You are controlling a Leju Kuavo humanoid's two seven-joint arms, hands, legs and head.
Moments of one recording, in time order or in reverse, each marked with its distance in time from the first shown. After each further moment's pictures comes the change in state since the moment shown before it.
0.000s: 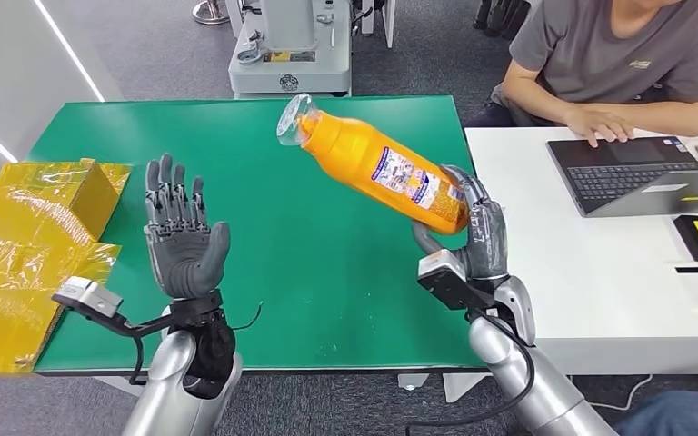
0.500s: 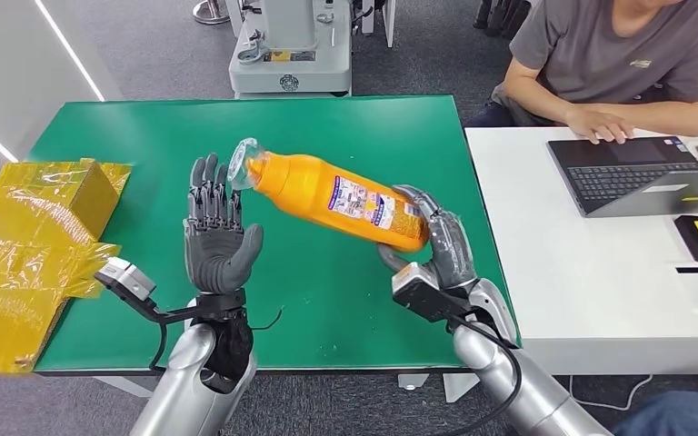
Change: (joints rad) left arm -0.055 0.004 -0.071 0.109 0.046 -0.052 0.012; right arm -0.028 0.008 0.106 0.037 -0.088 0.159 -0.016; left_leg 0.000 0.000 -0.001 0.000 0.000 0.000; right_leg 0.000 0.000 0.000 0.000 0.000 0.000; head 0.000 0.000
